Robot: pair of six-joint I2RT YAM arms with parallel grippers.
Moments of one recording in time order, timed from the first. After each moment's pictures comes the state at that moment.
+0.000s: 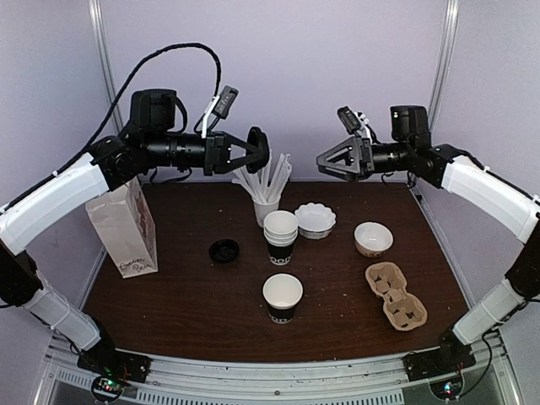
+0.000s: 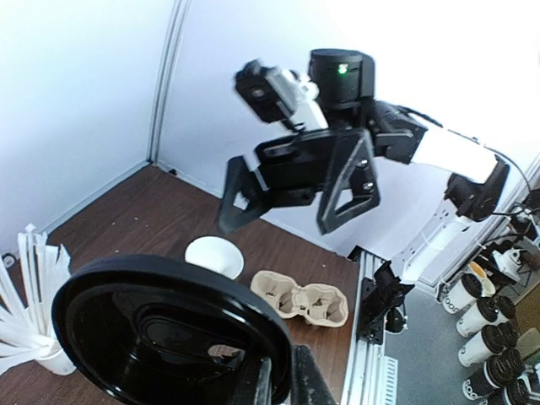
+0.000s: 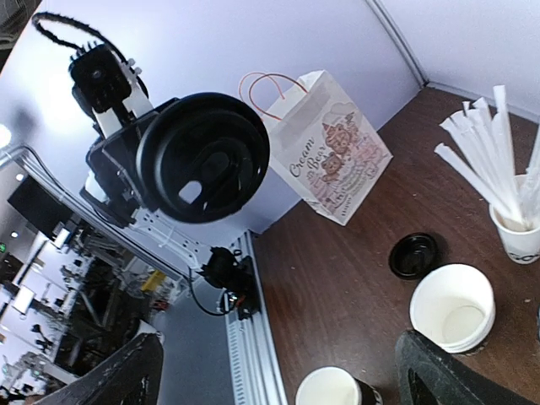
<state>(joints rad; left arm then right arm) -0.73 1.46 1.56 -0.33 0.61 -0.19 0.42 1.45 1.42 -0.34 -1.01 0.34</state>
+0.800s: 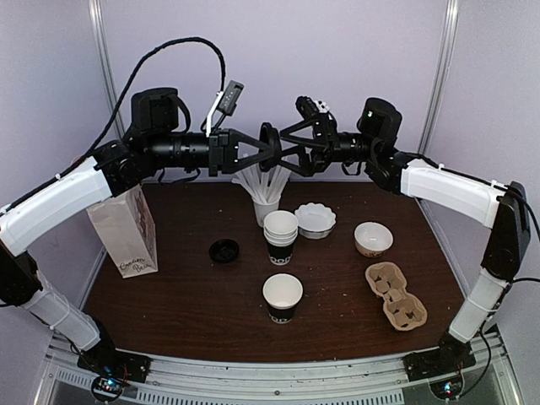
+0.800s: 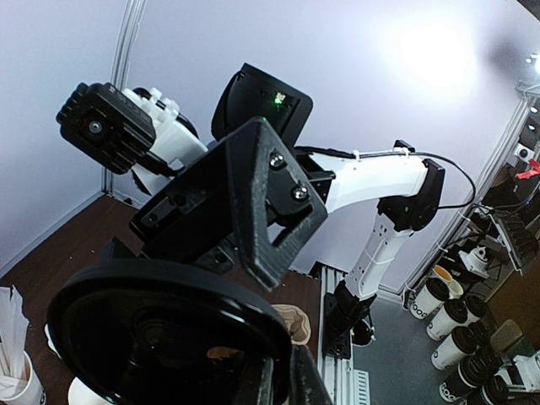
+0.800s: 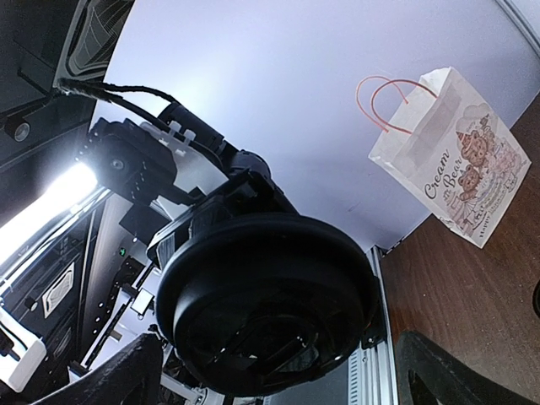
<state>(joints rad) -0.79 1.46 1.52 -0.16 0.69 -0.26 0.61 1.70 1.50 0.42 -1.11 1.13</state>
